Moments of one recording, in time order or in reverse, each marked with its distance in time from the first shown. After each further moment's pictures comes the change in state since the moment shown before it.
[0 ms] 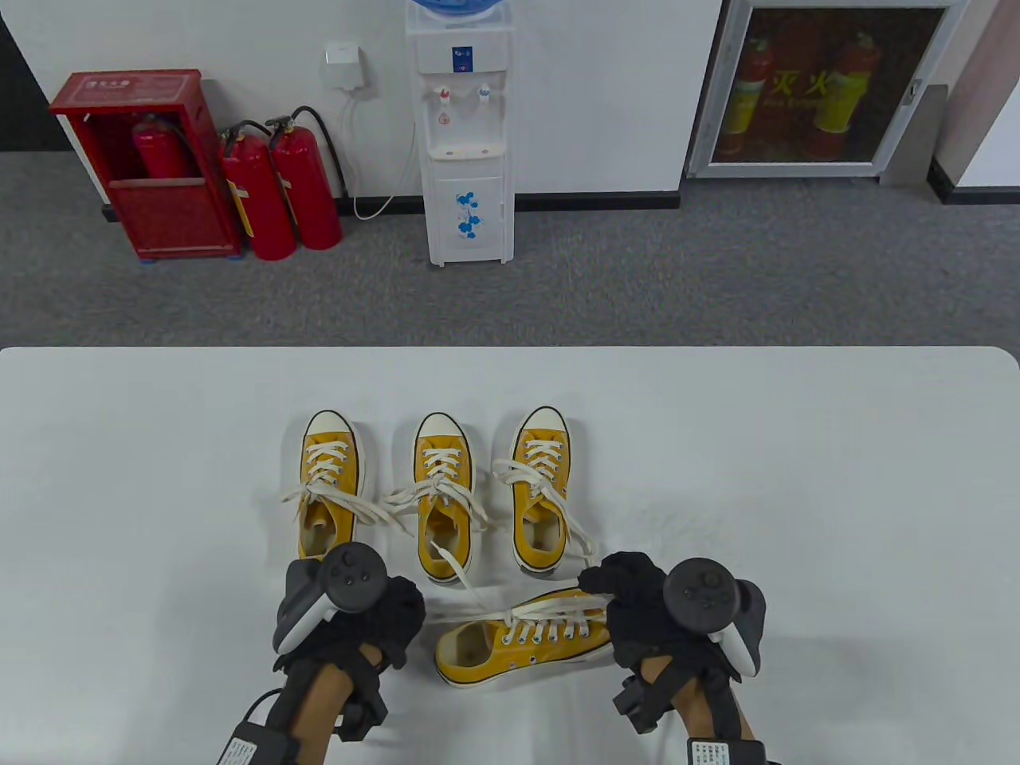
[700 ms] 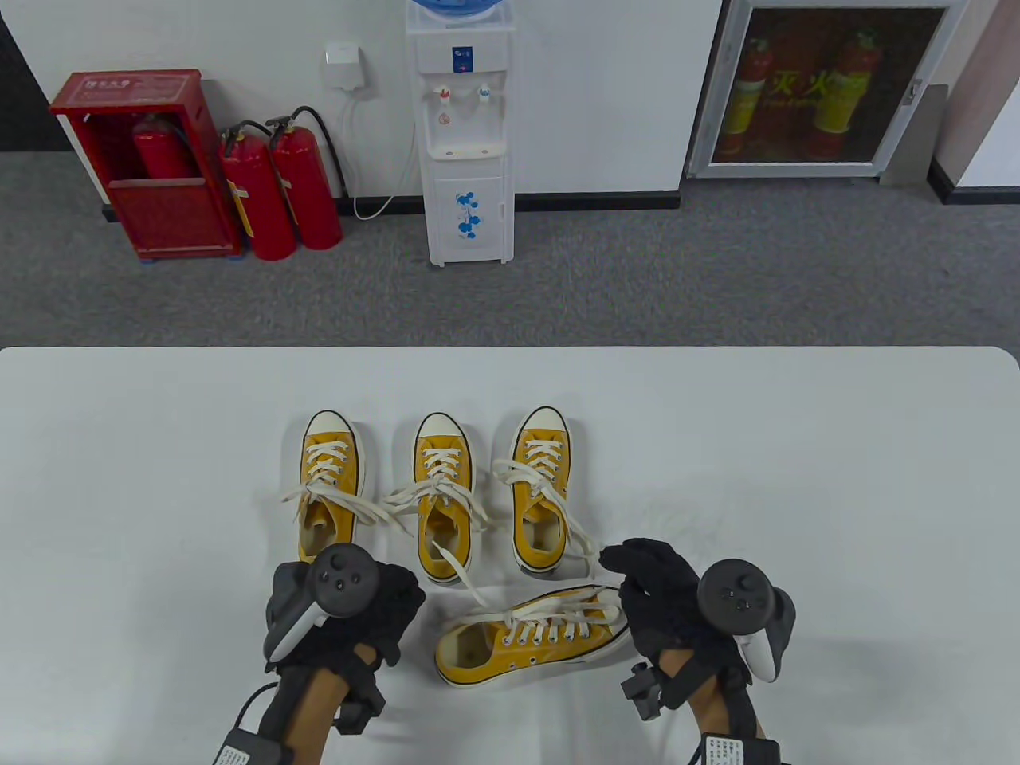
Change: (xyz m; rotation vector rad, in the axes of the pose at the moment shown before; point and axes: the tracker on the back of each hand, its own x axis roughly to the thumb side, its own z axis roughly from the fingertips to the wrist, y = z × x) left_hand 0.009 0.024 0.018 0.169 -0.018 -0.039; right_hand -0.013 -0.021 0.004 -0.146 0.020 -0.123
